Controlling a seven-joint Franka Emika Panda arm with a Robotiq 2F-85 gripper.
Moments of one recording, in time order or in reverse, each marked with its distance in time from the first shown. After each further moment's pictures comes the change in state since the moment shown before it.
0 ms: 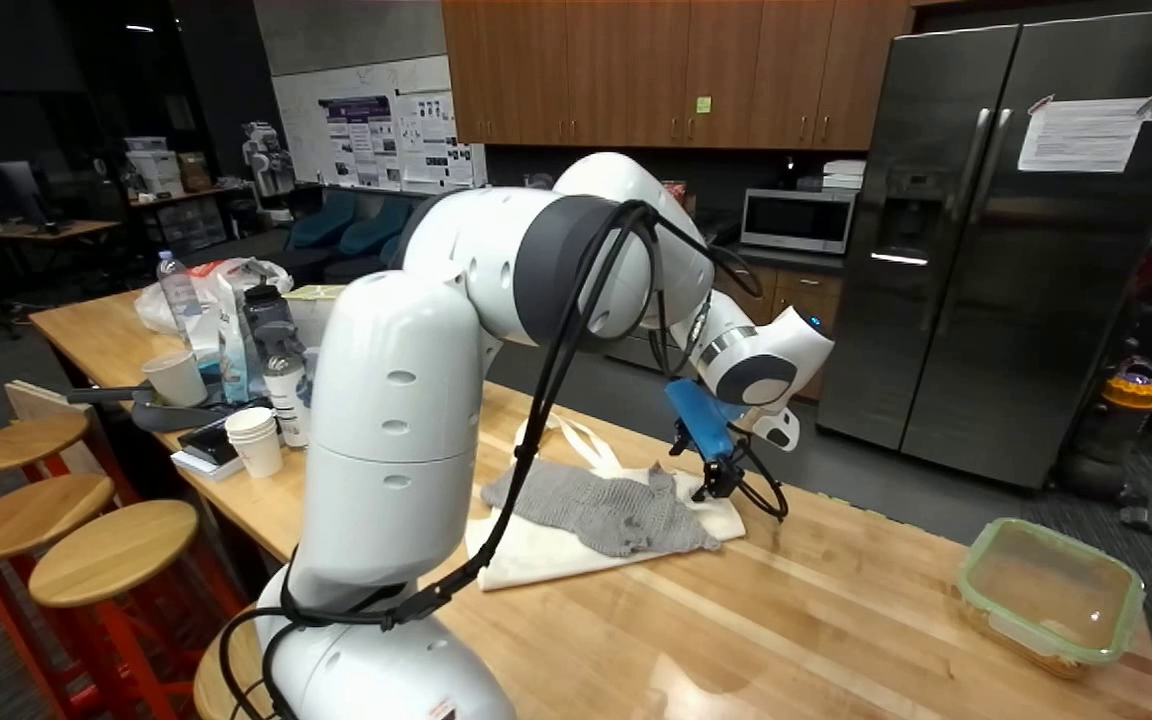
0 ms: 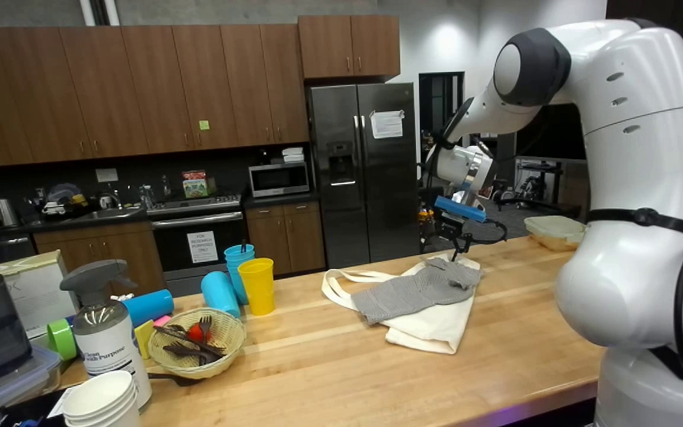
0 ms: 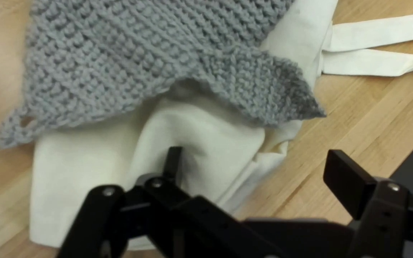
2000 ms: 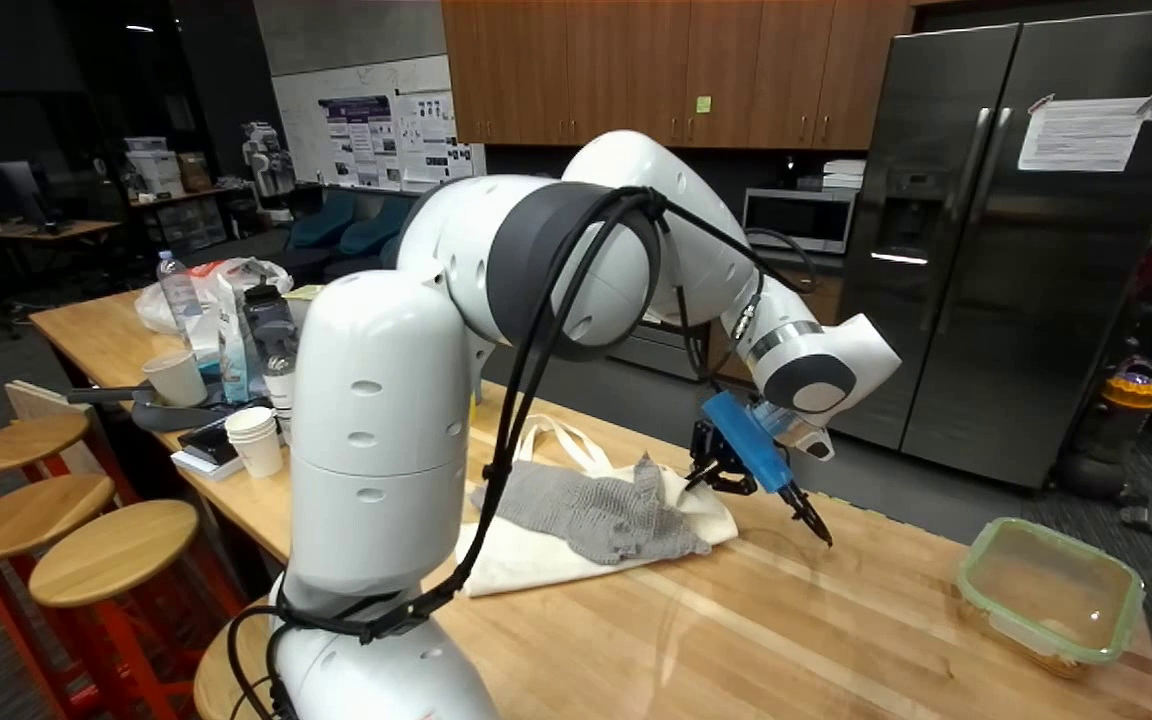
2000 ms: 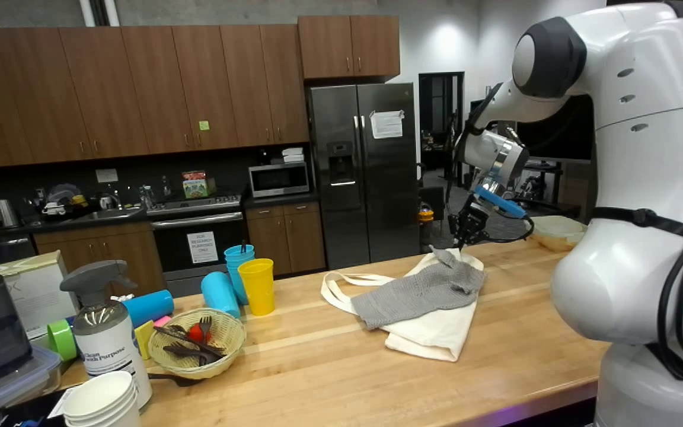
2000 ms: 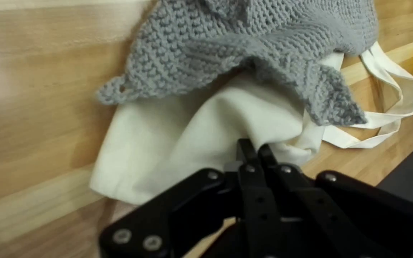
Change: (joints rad) arm -0.115 -0.062 -0.039 -0.009 0.043 -0.267 -0.466
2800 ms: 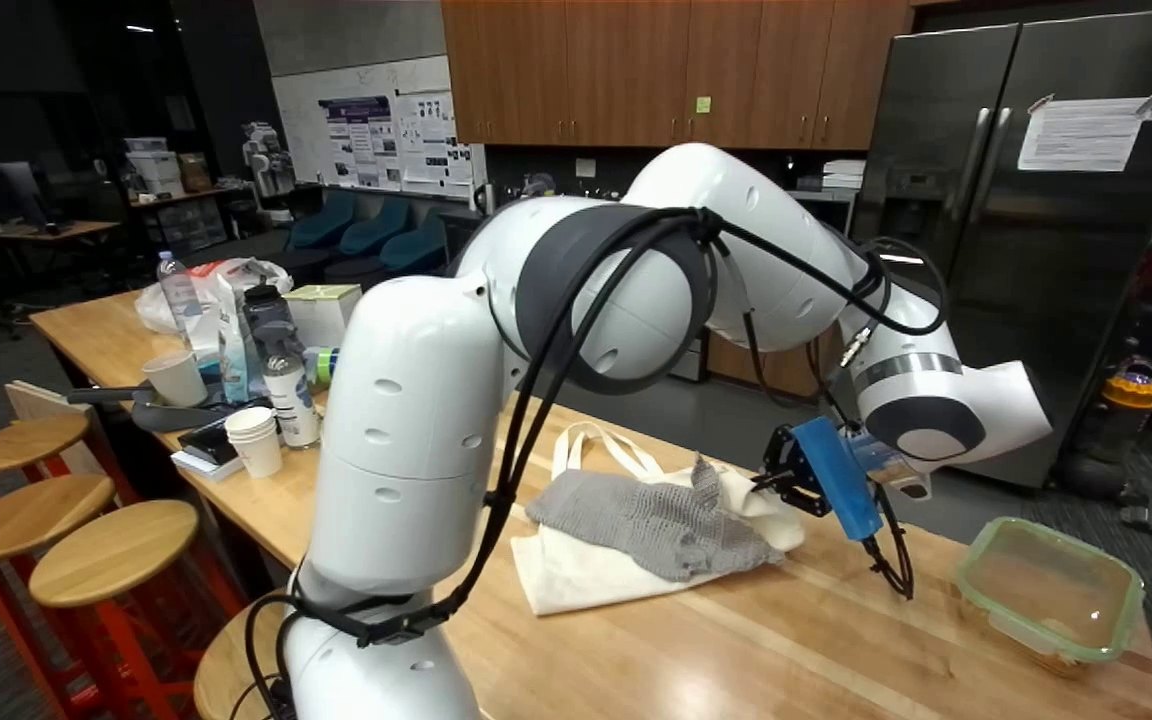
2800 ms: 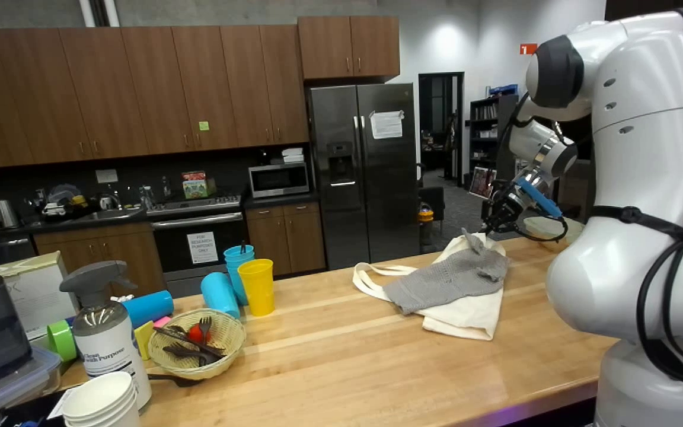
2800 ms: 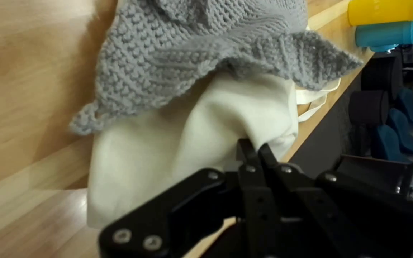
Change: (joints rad) arm -0.149 0.082 -0.100 0.120 0.180 -0.152 -0.171
